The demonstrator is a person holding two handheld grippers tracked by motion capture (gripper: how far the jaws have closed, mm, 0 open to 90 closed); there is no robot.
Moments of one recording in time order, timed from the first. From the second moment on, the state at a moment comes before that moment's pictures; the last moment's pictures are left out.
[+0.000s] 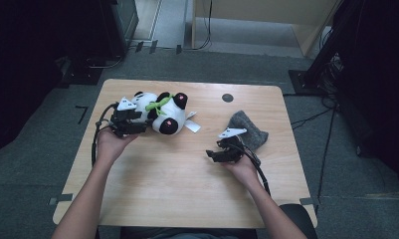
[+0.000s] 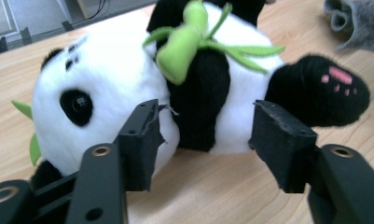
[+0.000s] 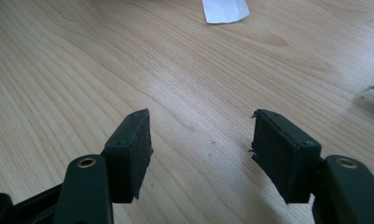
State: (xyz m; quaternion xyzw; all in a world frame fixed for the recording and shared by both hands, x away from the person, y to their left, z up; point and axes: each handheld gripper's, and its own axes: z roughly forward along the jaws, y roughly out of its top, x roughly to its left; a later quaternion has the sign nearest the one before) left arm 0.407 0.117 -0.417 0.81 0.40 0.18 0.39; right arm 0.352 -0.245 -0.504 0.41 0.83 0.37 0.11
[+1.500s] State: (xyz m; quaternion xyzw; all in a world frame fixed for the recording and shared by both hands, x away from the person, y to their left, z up) left arm 0.430 0.095 -0.387 0.79 0.43 0.15 0.40; right arm 0.352 -0.260 -0.494 0.41 0.82 0.38 0.10
